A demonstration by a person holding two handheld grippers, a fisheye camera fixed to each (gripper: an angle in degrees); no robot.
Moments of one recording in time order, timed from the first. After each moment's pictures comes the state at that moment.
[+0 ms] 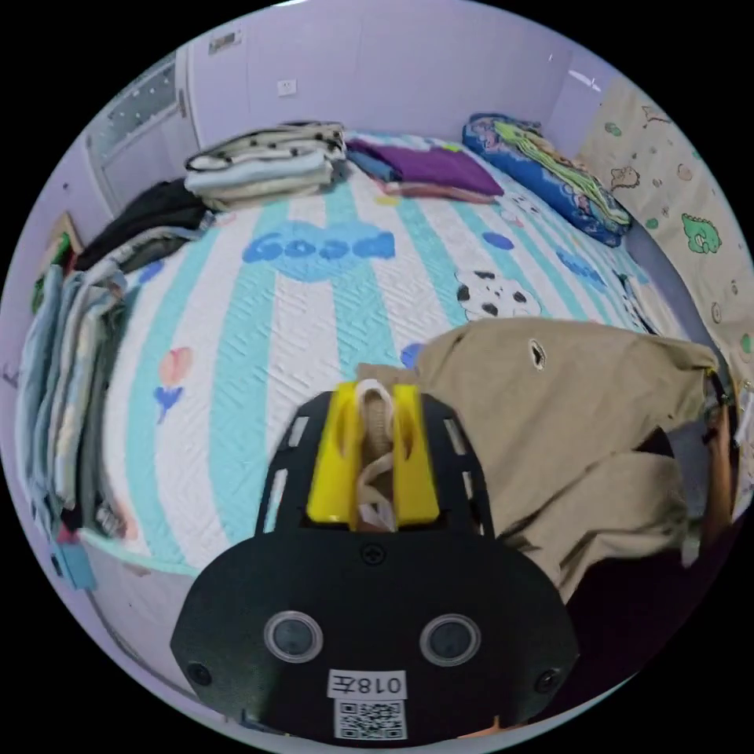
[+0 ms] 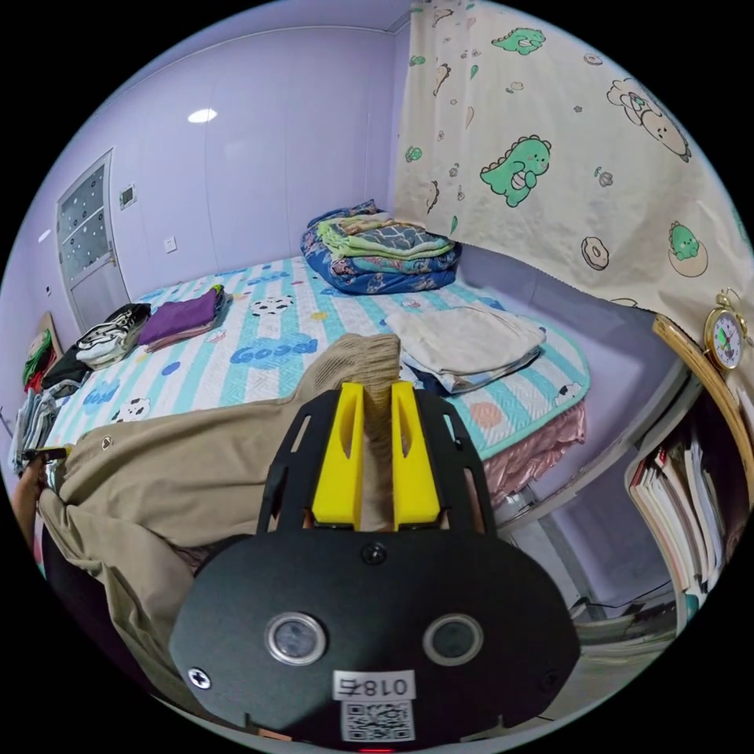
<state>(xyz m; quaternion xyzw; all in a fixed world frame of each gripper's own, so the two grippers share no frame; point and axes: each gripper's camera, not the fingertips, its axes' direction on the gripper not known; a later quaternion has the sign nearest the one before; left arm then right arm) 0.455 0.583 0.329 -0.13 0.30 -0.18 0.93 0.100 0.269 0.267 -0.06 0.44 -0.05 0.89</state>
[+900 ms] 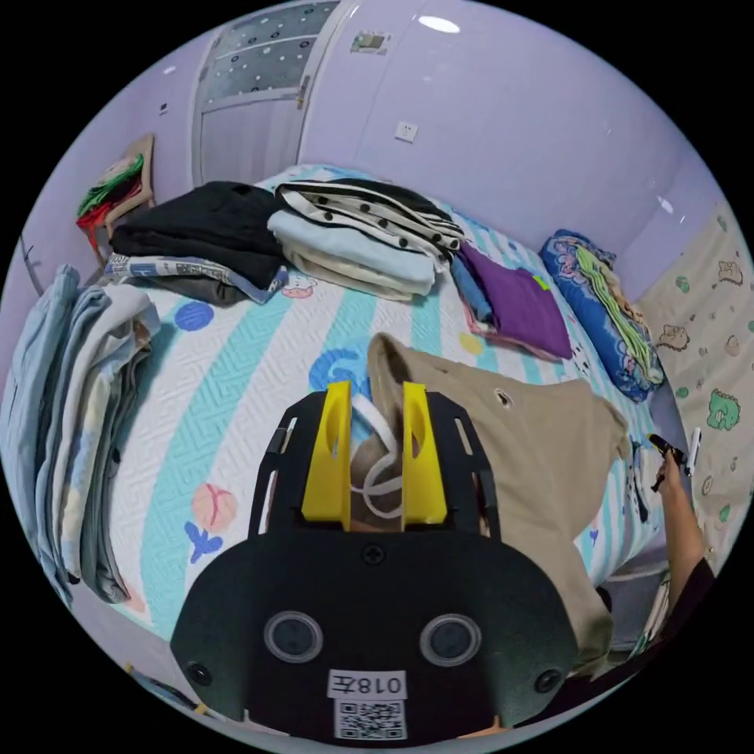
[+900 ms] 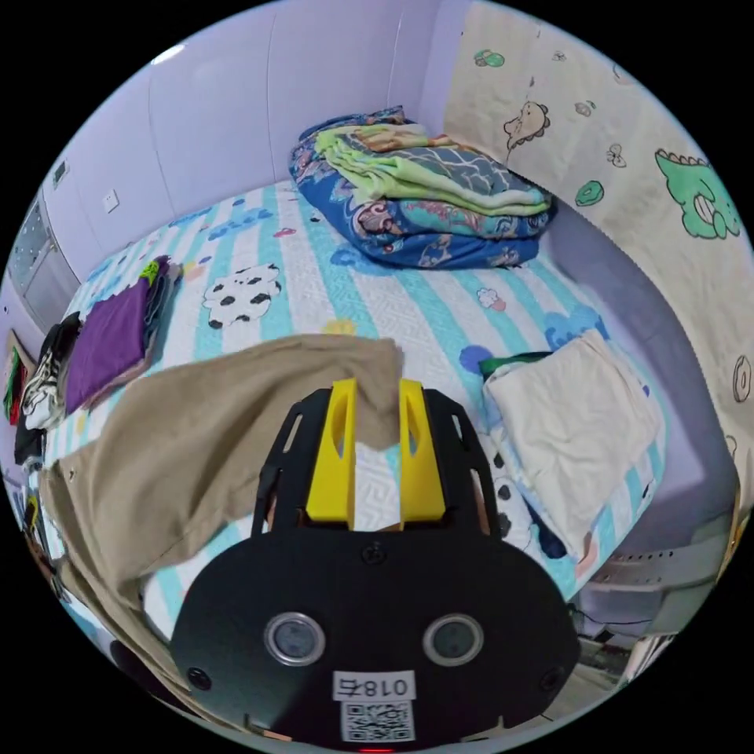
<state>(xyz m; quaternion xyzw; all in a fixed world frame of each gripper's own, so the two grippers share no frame) 0.321 0.561 0.444 -0.10 0.27 -0.37 0.88 0.300 0.091 0.589 -0.22 0.45 0.02 0.86</state>
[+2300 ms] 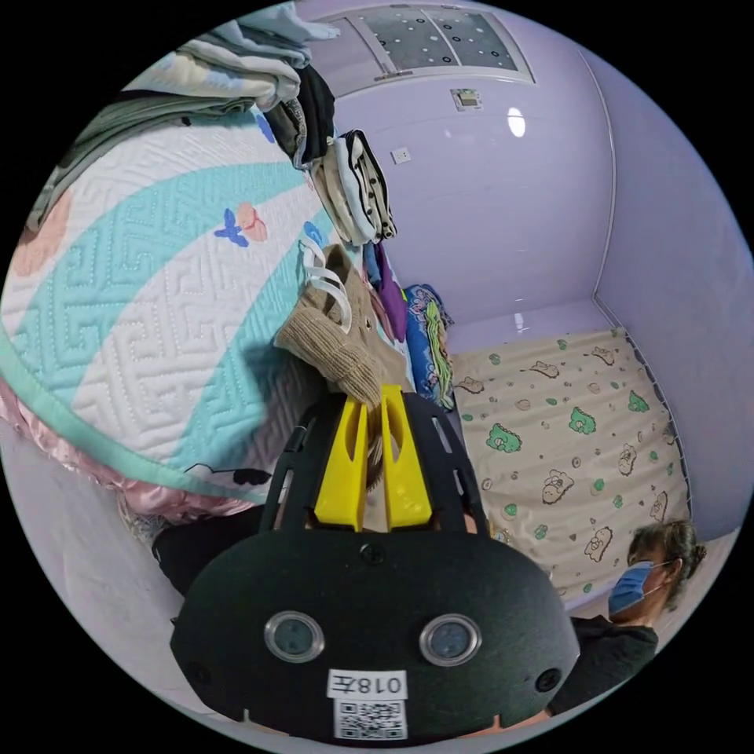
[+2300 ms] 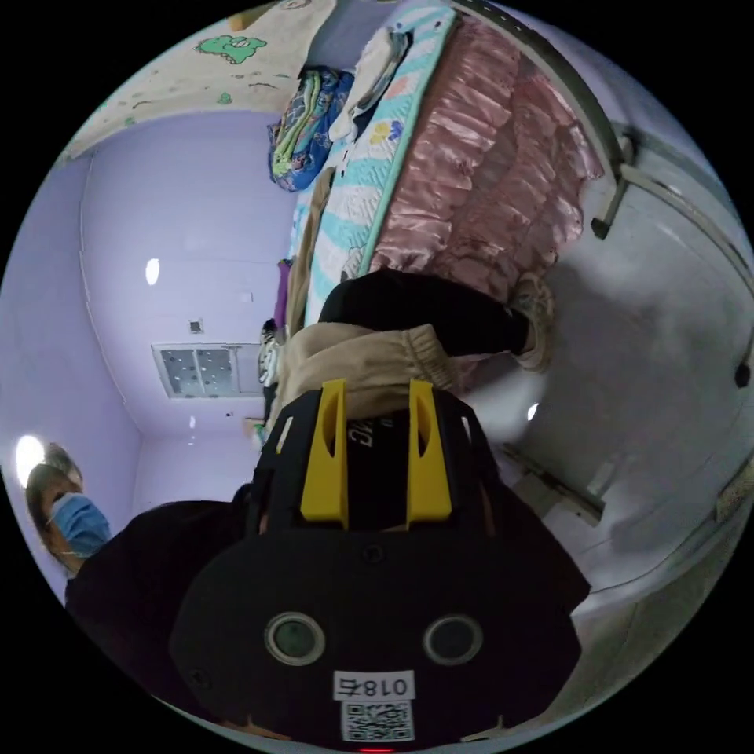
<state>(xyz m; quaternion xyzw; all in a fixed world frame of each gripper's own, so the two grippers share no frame) 0.303 0.917 0.427 0.02 0.58 -0.54 0.61 0.382 0.491 0.040 -0.13 0.07 0.42 0.89</state>
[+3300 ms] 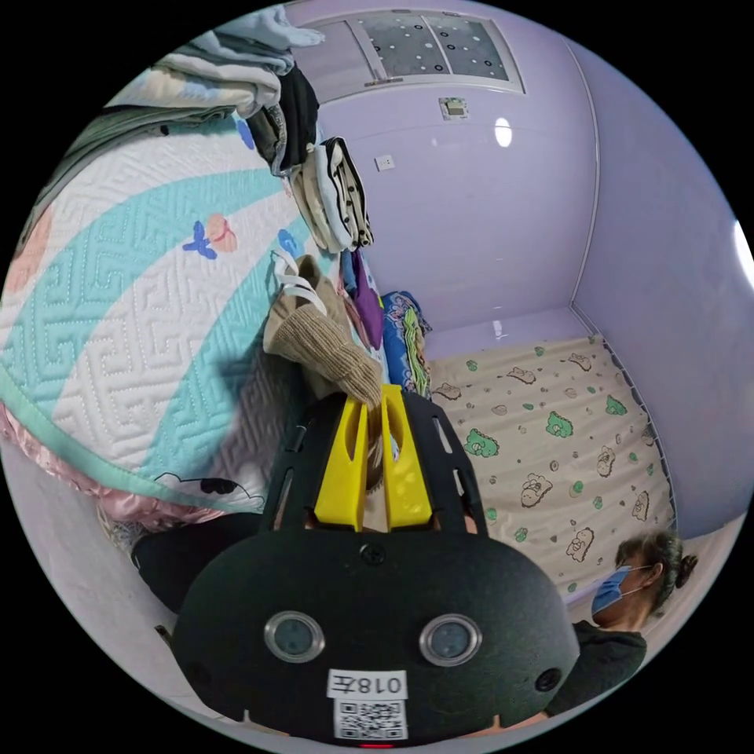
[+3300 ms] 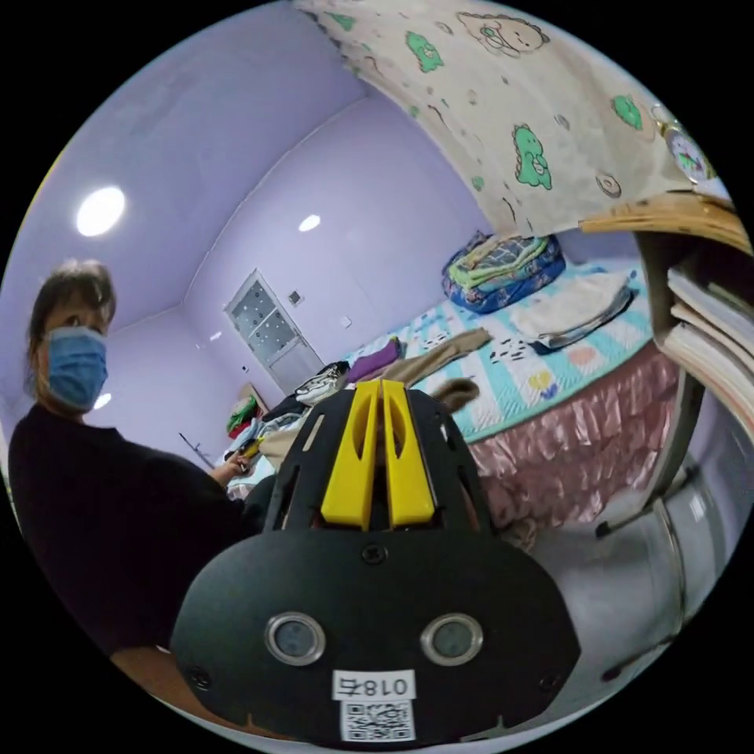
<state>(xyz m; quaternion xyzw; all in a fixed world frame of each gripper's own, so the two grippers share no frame) 0.310 0.927 0.426 0.06 0.60 -0.55 0.58 0.404 0.379 -0.054 0.02 0.05 0.03 1.00</state>
